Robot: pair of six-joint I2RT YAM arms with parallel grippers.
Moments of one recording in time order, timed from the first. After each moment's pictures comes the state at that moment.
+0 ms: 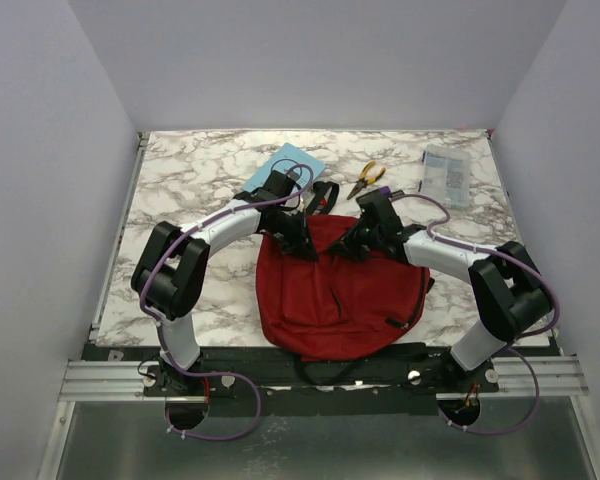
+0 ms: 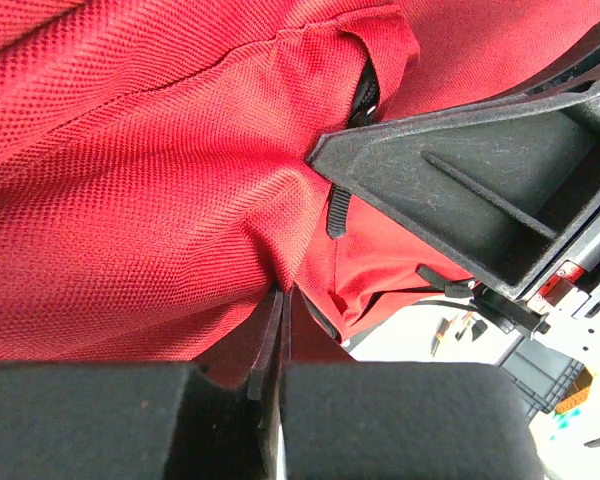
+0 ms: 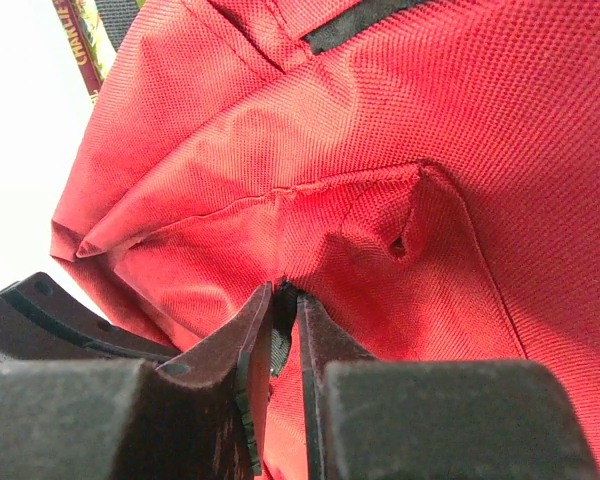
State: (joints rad) left arm -0.52 1.82 1.26 -0.53 0.62 -0.66; right arm 0.56 1.62 0.89 -0.11 -0.14 1.28
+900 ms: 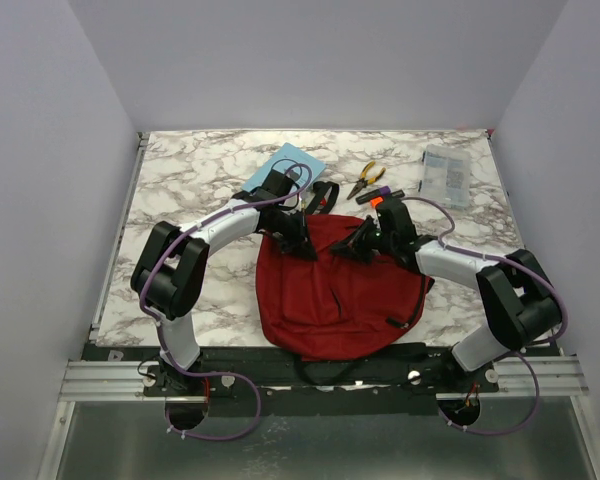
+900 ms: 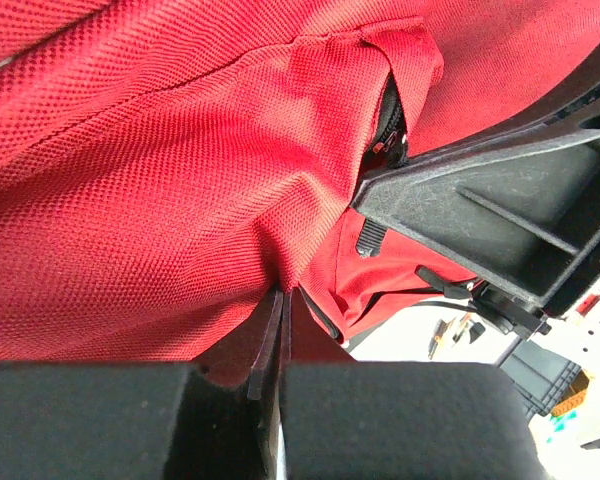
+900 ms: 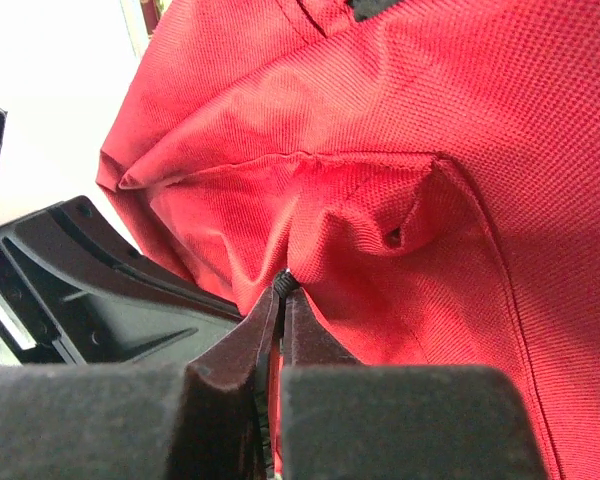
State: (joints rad) left arm -0.52 1.82 1.26 -0.53 0.62 -0.66; right arm 0.49 1.56 0.77 0.09 -0.31 1.23
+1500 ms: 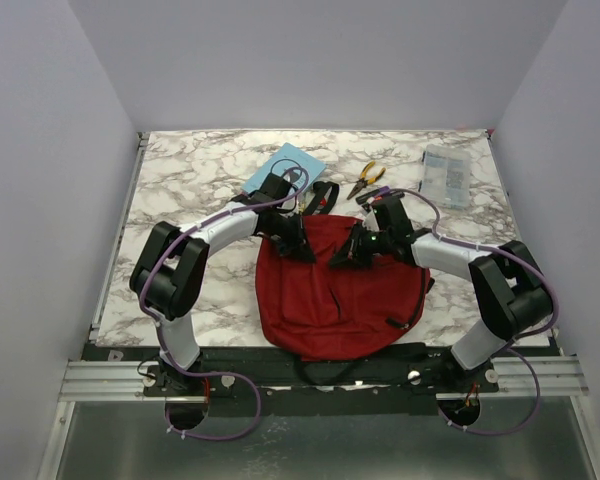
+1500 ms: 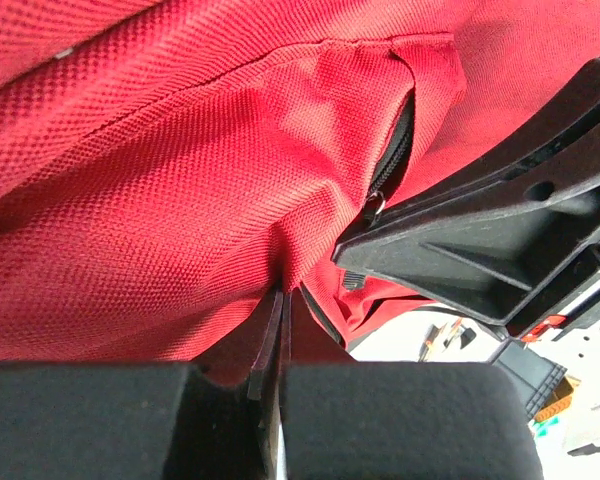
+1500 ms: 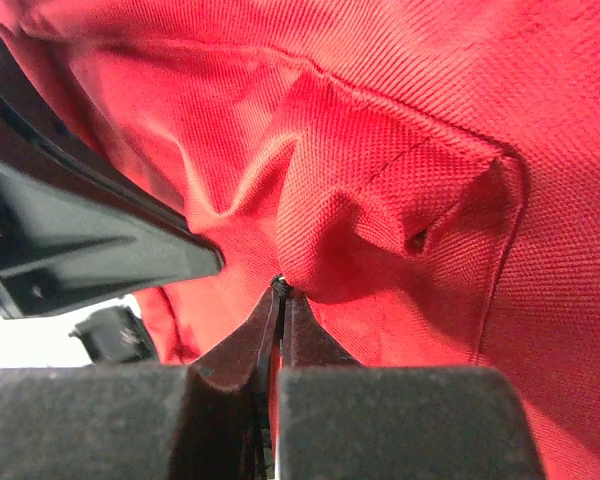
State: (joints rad) left arm -0.51 1.82 1.23 -0.50 0.62 -0.68; right arm 0.47 1.62 0.80 0.01 -0.55 0.91
